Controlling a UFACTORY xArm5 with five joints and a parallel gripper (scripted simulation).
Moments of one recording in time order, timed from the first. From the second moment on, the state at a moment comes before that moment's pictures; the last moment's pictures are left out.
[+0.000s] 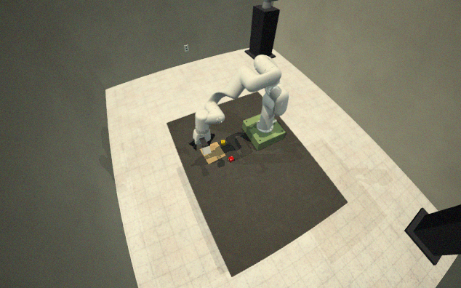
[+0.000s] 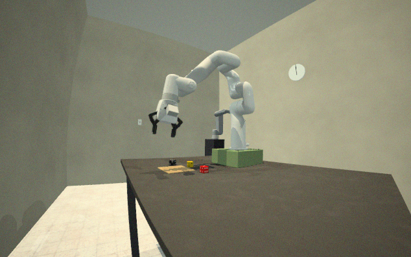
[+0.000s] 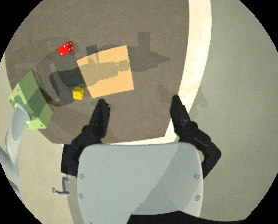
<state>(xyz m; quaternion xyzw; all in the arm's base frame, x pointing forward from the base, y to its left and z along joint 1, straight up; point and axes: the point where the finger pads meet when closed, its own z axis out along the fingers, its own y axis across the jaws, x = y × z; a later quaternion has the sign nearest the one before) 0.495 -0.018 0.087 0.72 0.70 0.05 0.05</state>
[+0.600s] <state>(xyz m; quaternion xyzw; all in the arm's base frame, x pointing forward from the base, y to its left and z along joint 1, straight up) 0.387 -0.115 0.069 0.73 0.69 0.00 0.00</state>
